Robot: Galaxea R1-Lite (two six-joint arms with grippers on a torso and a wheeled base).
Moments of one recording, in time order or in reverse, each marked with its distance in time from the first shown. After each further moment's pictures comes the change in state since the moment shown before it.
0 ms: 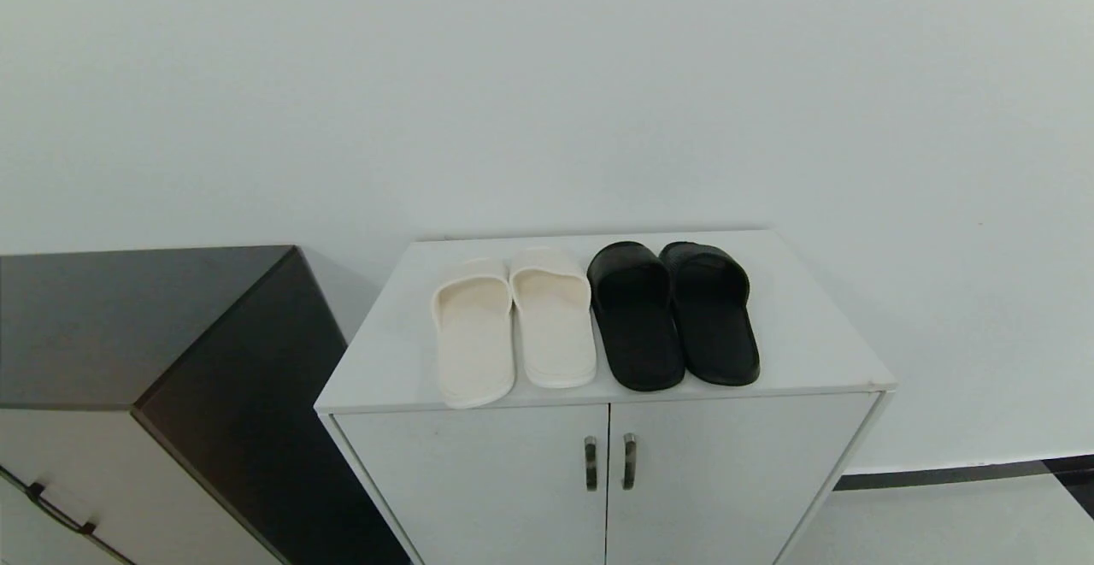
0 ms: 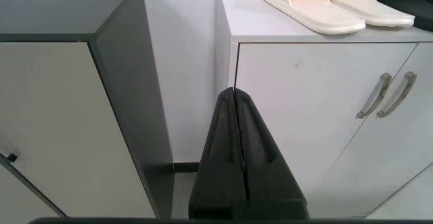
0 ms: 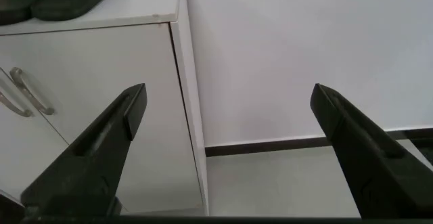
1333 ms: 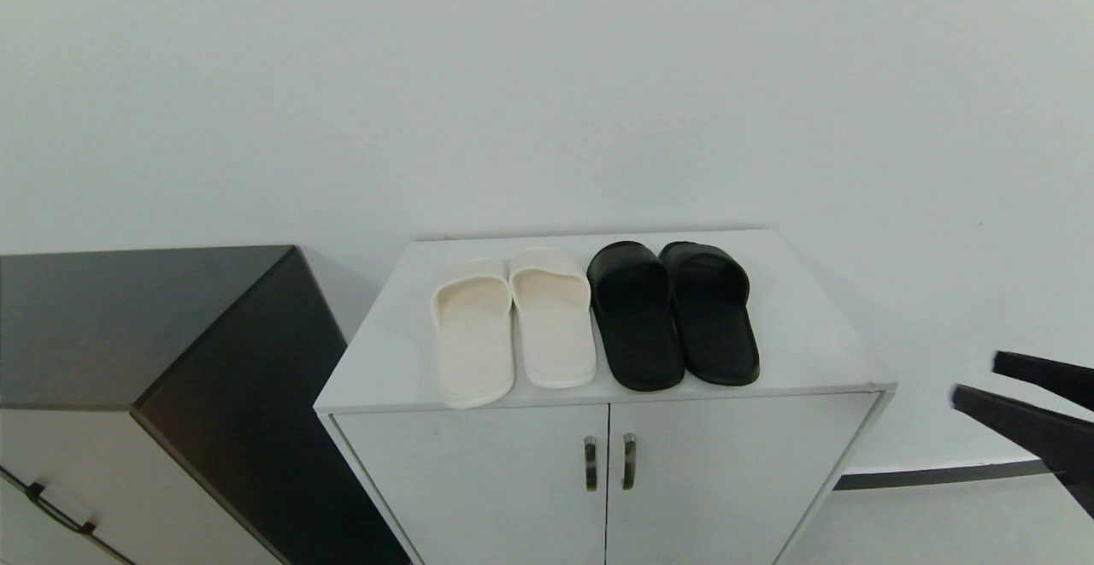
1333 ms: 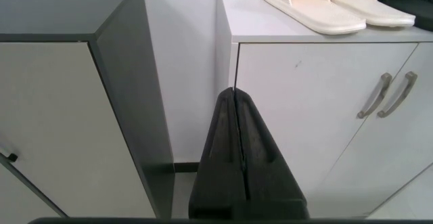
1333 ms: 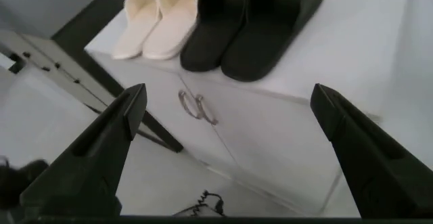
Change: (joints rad) left arm 0.000 0.000 0.000 0.000 0.001 0.001; right arm 0.504 1.003 -0.475 -0.344 0.118 0.202
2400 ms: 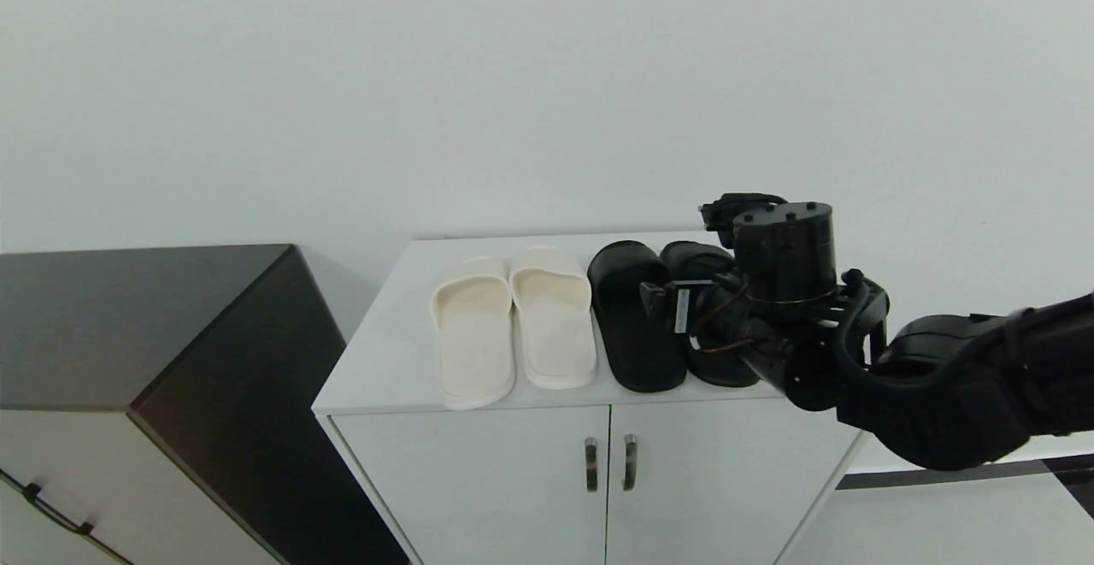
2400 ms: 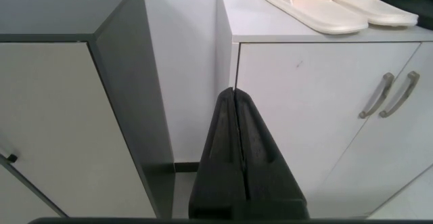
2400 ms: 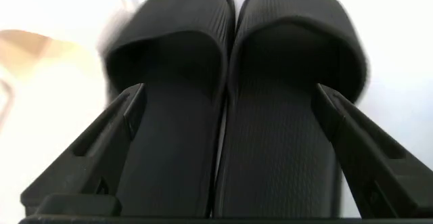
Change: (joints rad) left arm 0.000 0.000 0.000 0.000 0.000 0.003; right arm 0.230 0.873 -0.628 -0.161 -0.607 0.043
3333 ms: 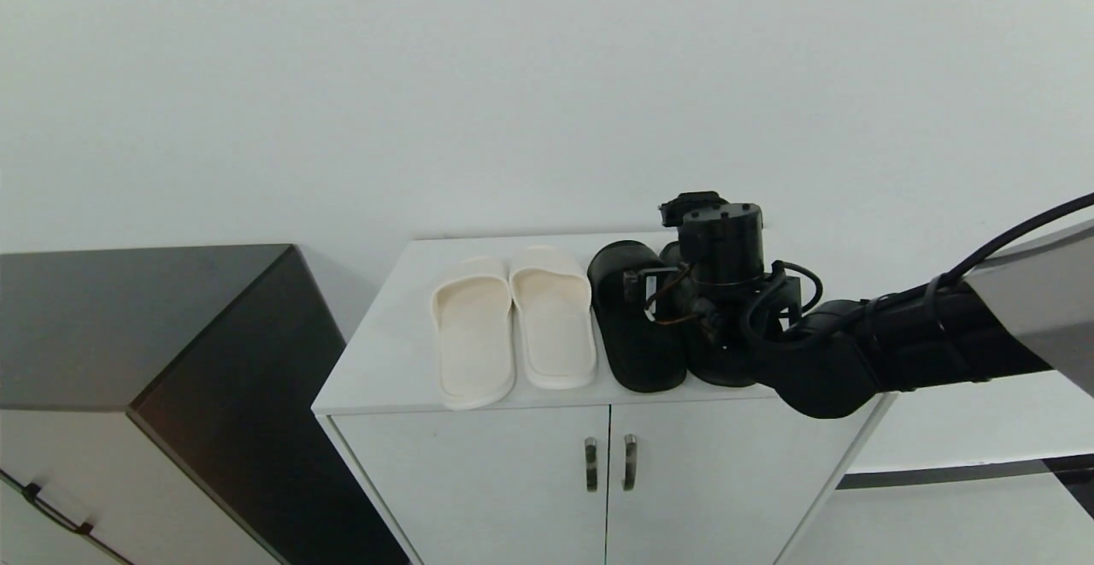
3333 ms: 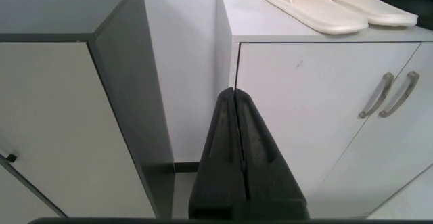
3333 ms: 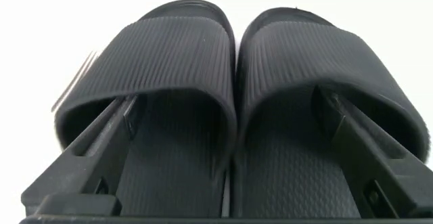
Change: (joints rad) left arm 0.000 0.000 0.000 0.000 0.000 -0.001; right arm -0.044 0.196 -0.215 -0.029 -0.025 -0.092
